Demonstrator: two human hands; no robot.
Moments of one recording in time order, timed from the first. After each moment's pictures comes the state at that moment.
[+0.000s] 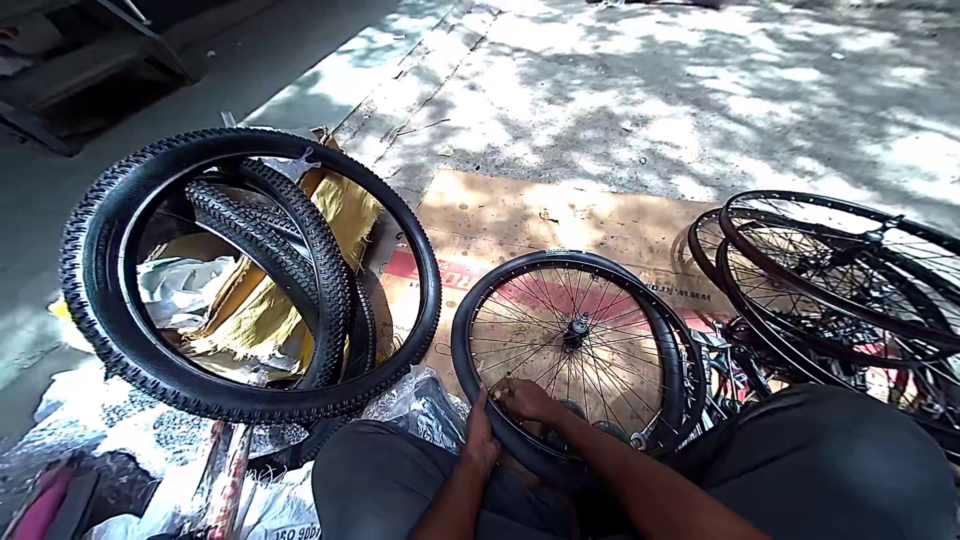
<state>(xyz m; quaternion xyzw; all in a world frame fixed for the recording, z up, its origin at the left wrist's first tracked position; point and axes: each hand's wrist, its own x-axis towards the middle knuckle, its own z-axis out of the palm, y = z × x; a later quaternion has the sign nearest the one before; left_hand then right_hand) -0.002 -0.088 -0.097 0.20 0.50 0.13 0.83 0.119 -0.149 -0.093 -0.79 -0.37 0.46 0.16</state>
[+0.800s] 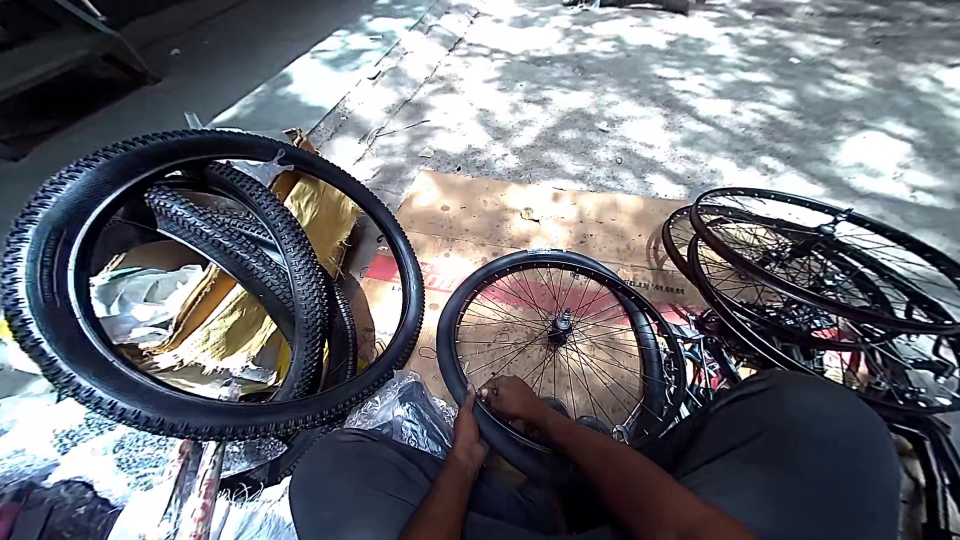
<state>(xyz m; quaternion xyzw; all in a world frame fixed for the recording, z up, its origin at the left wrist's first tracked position) 0.003 -0.095 -0.102 0.22 0.48 0.13 0.84 0.122 -0.154 -0.096 -0.82 -0.36 0.42 0.14</state>
